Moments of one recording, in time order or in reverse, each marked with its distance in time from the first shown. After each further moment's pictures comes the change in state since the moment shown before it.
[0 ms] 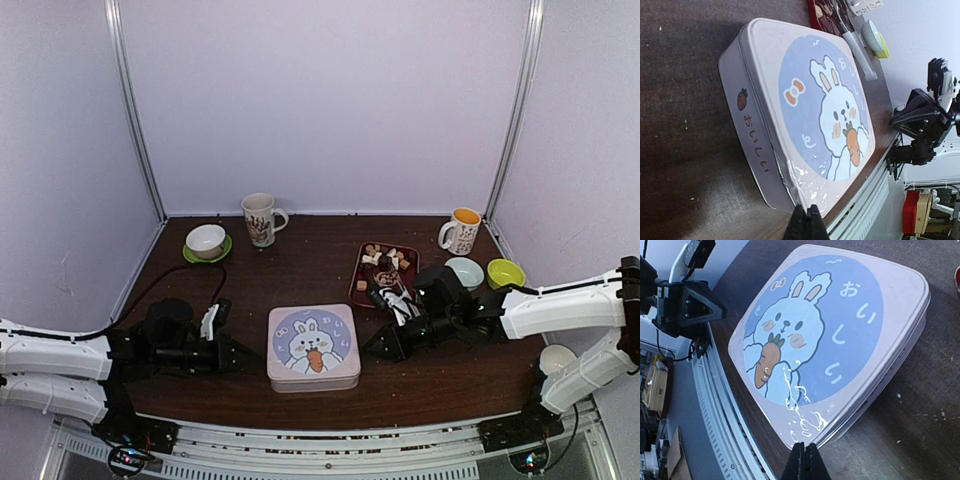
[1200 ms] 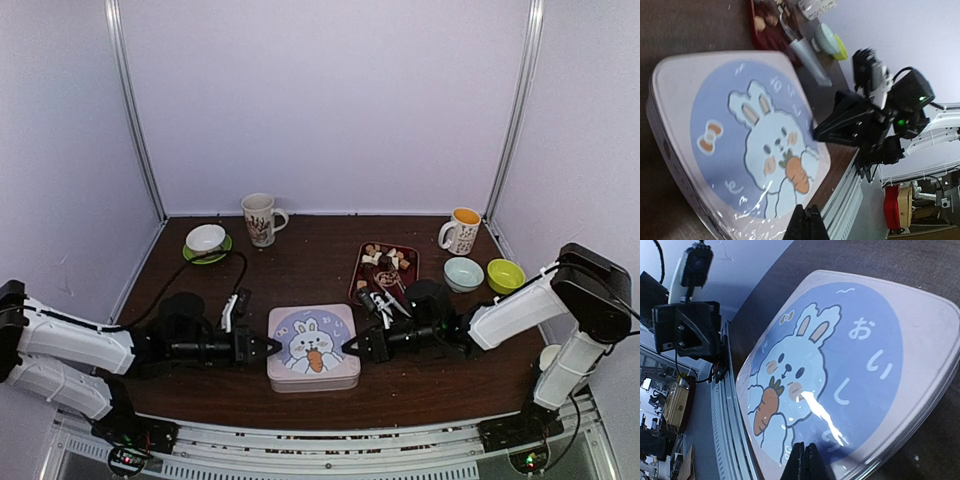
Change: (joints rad) left arm -0.032 0.253 0.022 0.379 0.077 -0.016; right arm -0.032 0.278 -0.102 0.576 -0.134 0.114
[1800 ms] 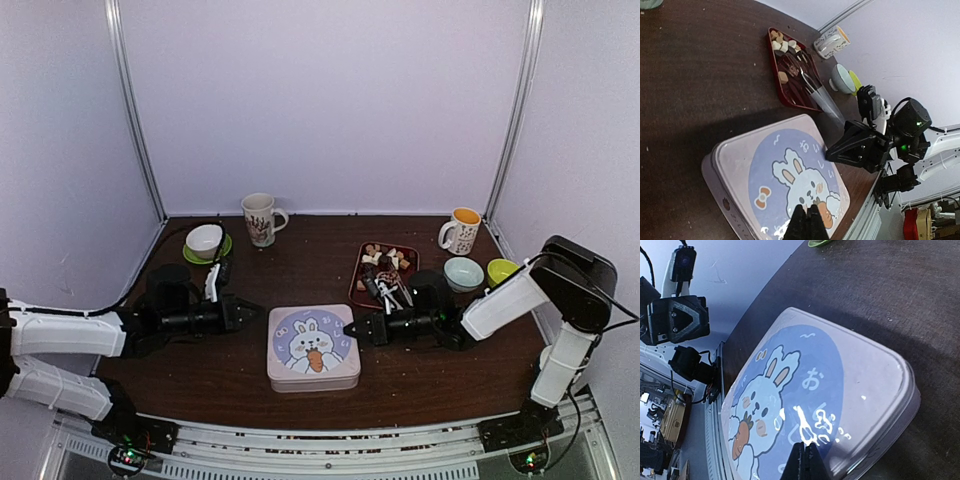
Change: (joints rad) left arm 0.196 -0.088 0.105 -0.190 0.016 0.164; right arm -0.109 0.111 0.047 0.134 -0.045 0.002
